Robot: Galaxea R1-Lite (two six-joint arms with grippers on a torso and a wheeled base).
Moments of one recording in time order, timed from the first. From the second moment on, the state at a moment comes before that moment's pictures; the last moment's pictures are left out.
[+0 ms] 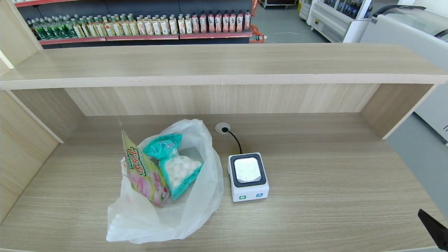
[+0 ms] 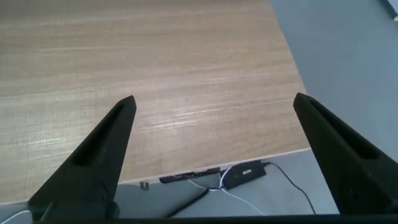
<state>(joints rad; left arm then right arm) 0.00 0.00 0.00 0.00 -0.06 0.00 -0.02 0.74 -0.01 -0.57 -0.18 -0.07</state>
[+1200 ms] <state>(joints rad) 0.00 0.00 0.00 0.00 -0.06 0.00 0.00 0.00 0.00 -0.02 -0.02 0.00</state>
